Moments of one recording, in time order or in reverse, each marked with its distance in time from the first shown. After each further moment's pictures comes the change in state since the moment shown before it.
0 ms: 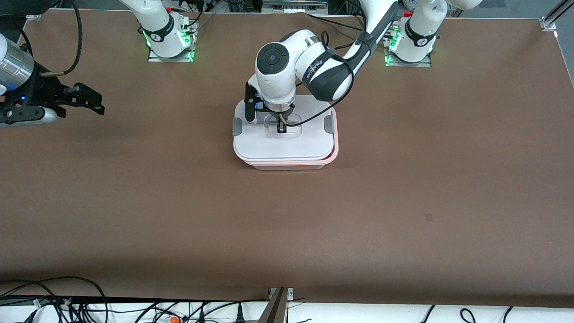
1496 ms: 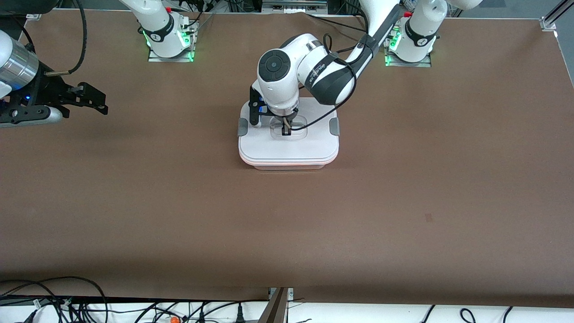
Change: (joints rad) left arm 0.004 0.008 0.013 0.010 0.000 -0.053 0.036; right arm 0.007 0.000 0.008 0.000 0.000 0.002 0.000
